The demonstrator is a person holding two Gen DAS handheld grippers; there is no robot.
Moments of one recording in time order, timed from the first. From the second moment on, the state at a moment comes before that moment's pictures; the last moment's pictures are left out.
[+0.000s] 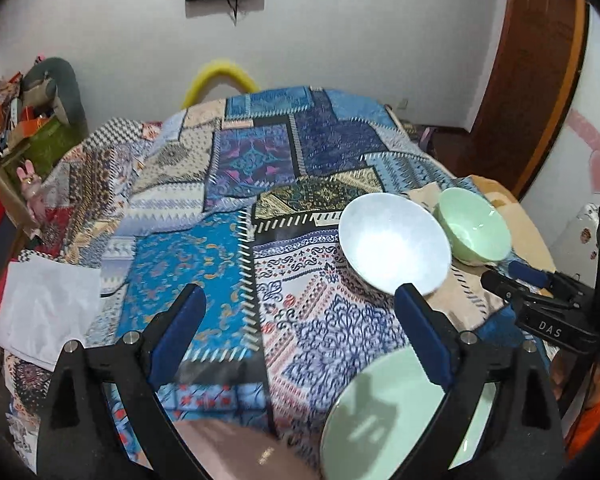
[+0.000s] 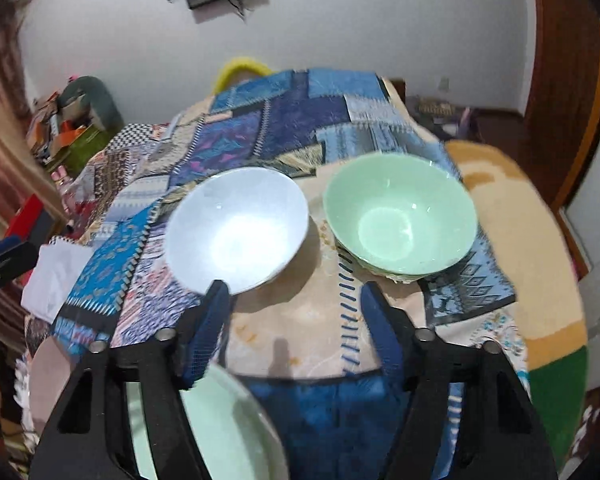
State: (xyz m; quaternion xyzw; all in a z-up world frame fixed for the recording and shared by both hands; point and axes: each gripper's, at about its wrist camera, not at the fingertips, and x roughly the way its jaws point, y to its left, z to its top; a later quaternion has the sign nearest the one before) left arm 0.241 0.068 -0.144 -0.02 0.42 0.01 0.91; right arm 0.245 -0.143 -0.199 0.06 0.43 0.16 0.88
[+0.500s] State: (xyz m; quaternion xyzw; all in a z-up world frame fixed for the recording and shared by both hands) left arm 0.319 0.057 -0.211 -0.01 0.48 0.00 0.88; right arm 0.286 -0.116 -0.238 0.05 0.47 0.19 0.86
